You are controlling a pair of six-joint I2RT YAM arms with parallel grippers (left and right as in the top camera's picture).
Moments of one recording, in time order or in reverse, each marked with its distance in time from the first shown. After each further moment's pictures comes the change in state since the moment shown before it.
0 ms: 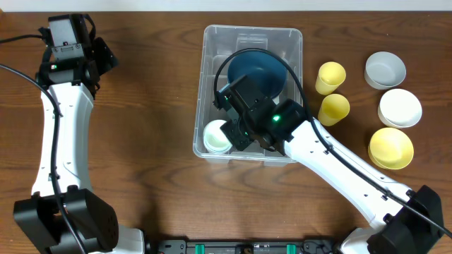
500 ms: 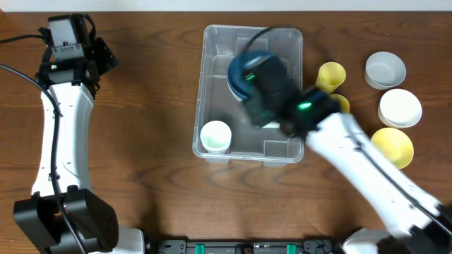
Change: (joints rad) left arm 0.000 0.000 0.000 0.000 0.000 0.000; right arm -0.169 -0.090 0.086 -0.053 0.177 0.058
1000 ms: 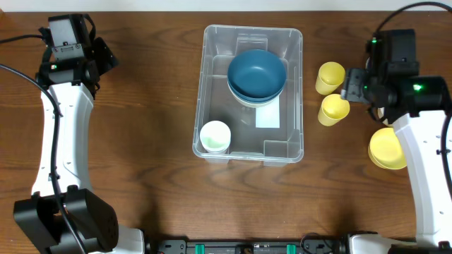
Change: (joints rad) left arm 0.000 0.000 0.000 0.000 0.000 0.000; right arm -0.547 -0.096 -0.006 -0.133 0.018 0.089
